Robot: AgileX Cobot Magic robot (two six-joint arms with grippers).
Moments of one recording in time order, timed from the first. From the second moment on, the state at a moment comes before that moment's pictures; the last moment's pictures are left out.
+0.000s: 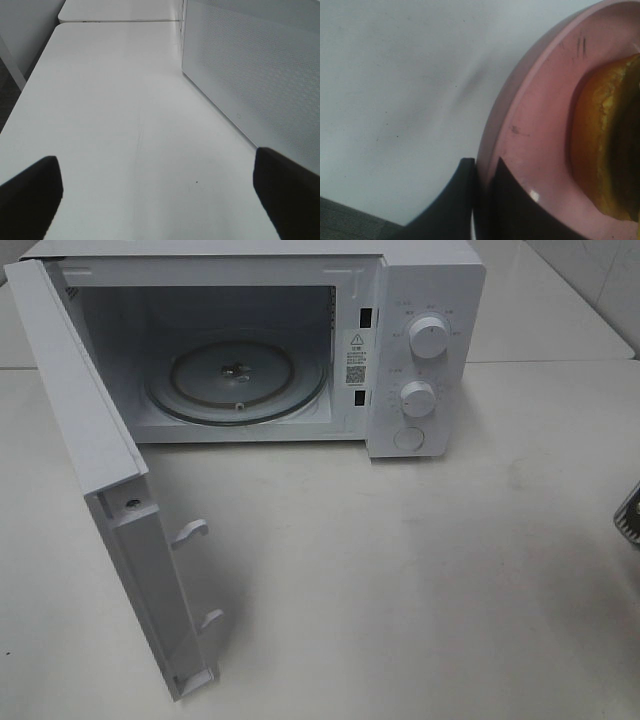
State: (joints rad) left arm 0.02 0.00 -0.50 -0.03 1.05 0.03; right arm 0.68 0.97 -0.41 -0.74 0.92 0.36
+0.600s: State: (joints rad) left arm 0.02 0.00 -0.50 -0.03 1.05 0.03; right arm 0.67 1.37 -0.52 -0.86 0.81 0.83
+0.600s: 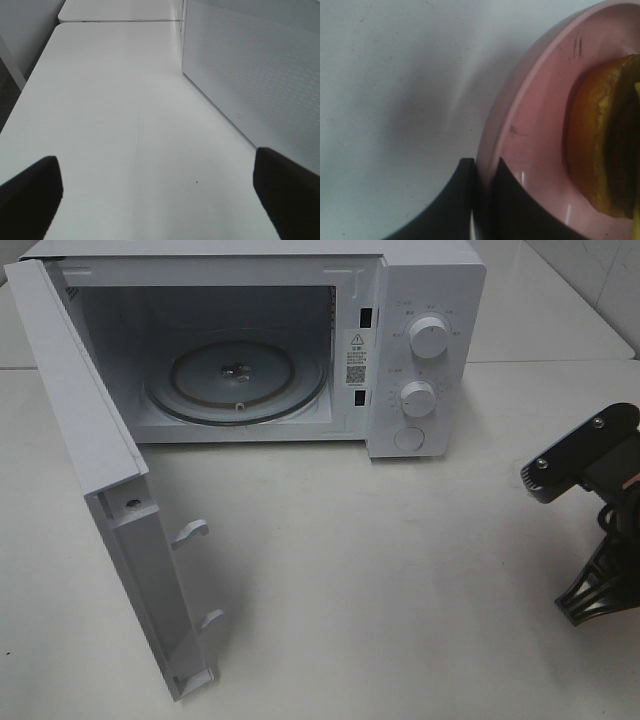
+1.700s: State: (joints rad) left arm 0.02 0.00 -0.50 -0.03 1.05 0.03; right arm 0.38 1.77 -0.58 -1.26 0.61 1.36
